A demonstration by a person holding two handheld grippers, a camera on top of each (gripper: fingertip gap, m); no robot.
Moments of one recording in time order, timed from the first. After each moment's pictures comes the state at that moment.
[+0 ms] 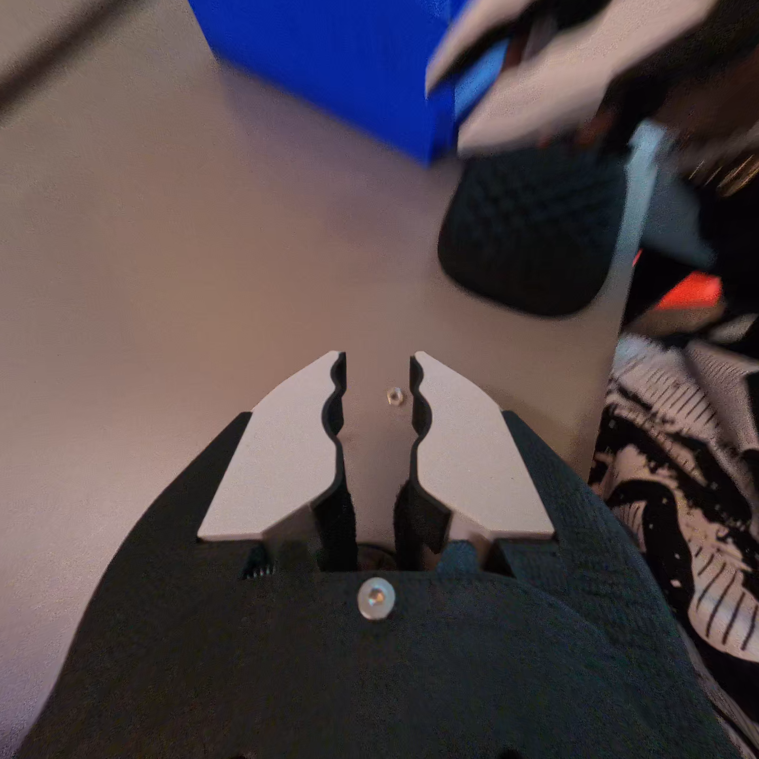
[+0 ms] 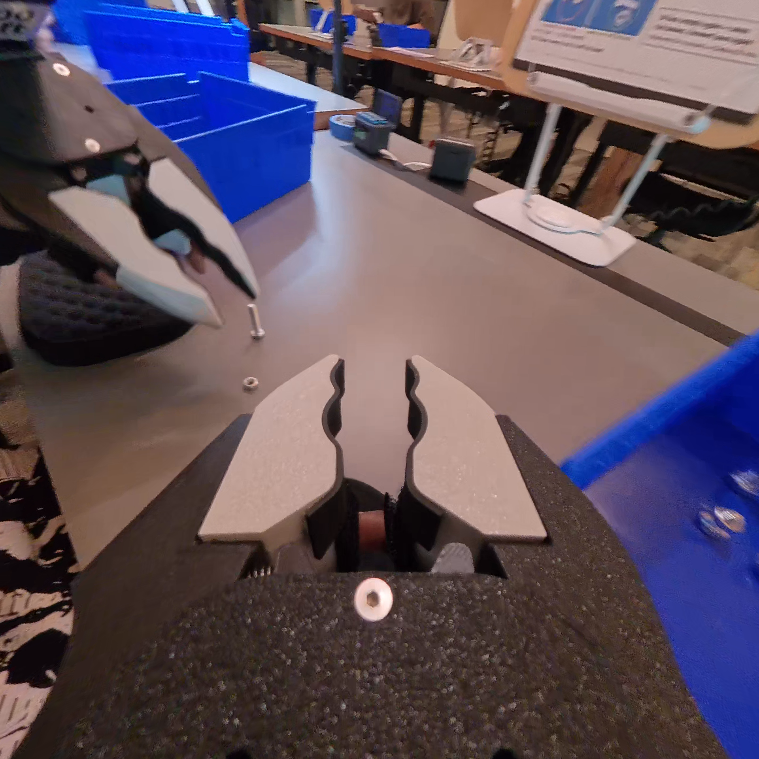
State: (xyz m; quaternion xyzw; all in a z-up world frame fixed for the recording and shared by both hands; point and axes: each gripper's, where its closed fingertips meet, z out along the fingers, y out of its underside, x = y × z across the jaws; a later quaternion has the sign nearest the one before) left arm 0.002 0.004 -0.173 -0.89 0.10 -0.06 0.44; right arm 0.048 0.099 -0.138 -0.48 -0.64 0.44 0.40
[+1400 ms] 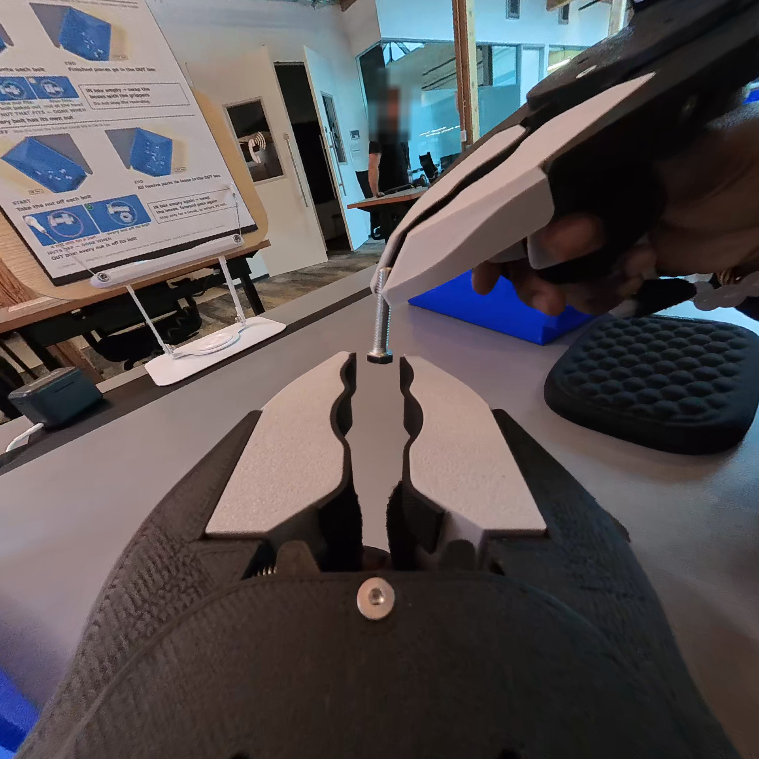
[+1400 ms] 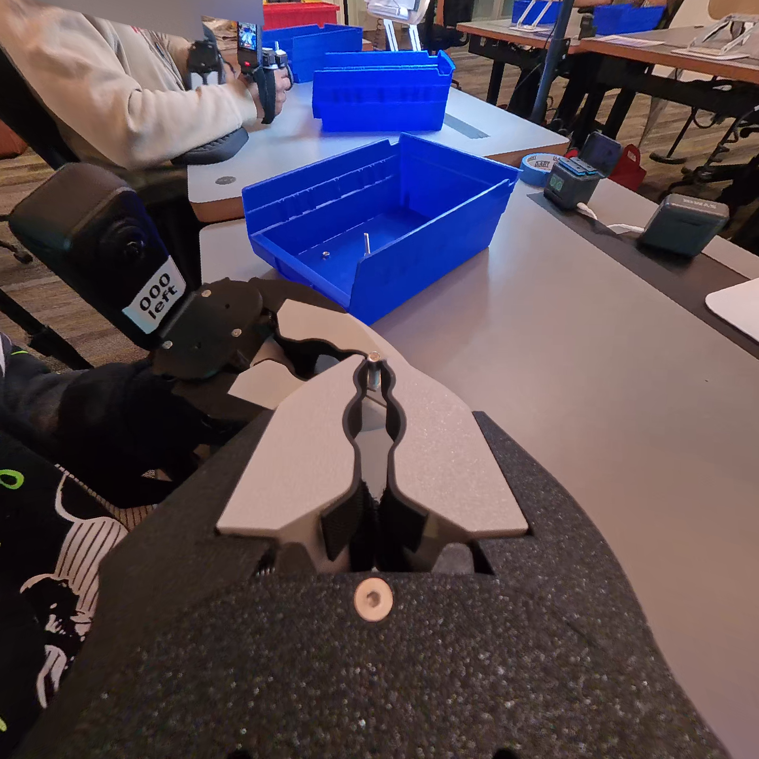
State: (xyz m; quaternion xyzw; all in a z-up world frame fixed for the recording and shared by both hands) left arm -0.032 -0.017 -0.117 -0.70 0.01 0.14 0.70; right arm -0.024 -0.037 -0.084 -0.39 -0.71 0.52 0.27
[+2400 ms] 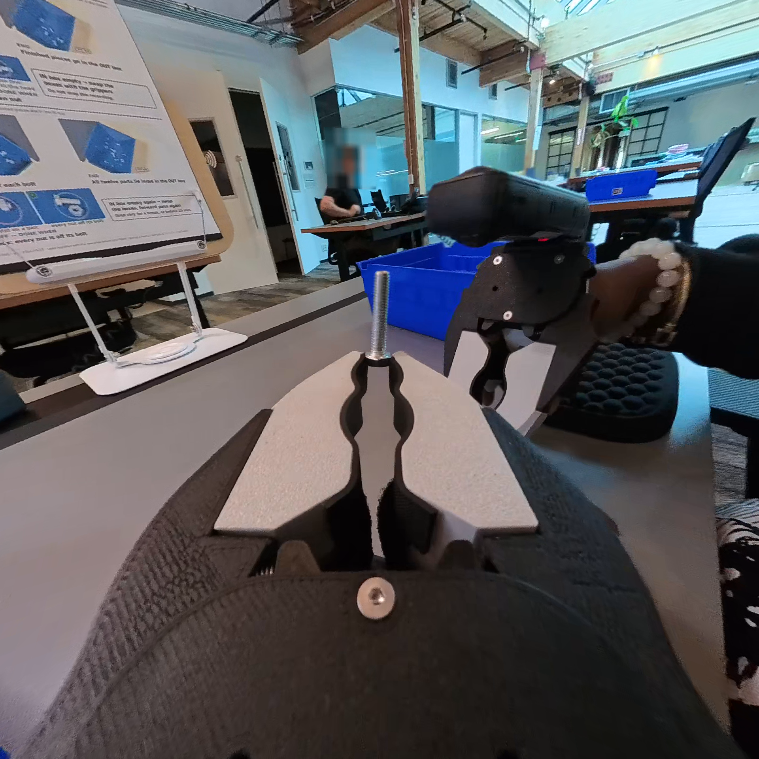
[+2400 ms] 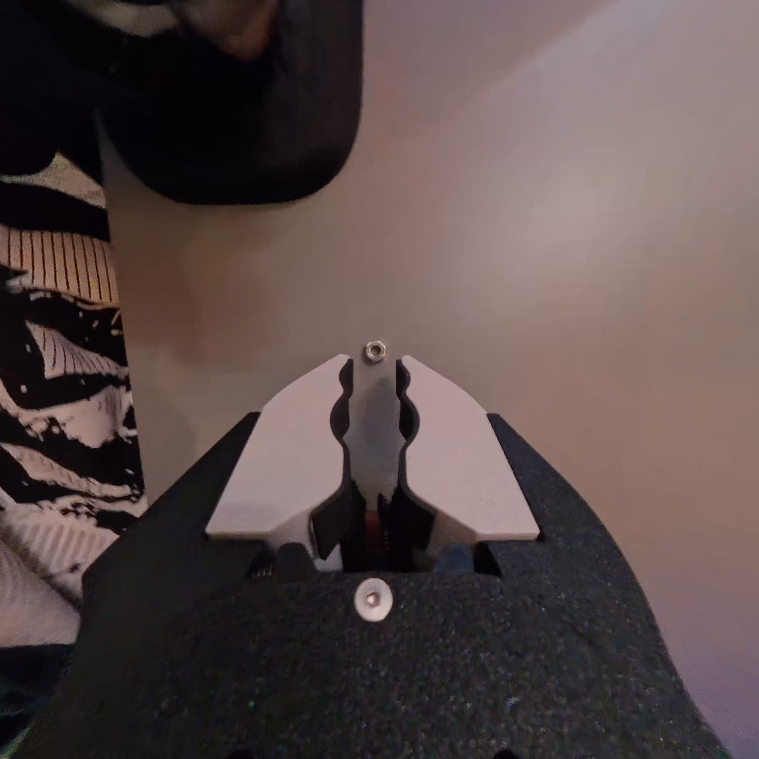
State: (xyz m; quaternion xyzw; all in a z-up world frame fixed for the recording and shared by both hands) left arm -0.035 -0.030 -0.117 -0.68 0.03 0.06 0.73; right arm 0.015 0.002 -0.229 -0.38 -0.88 0.28 0.09
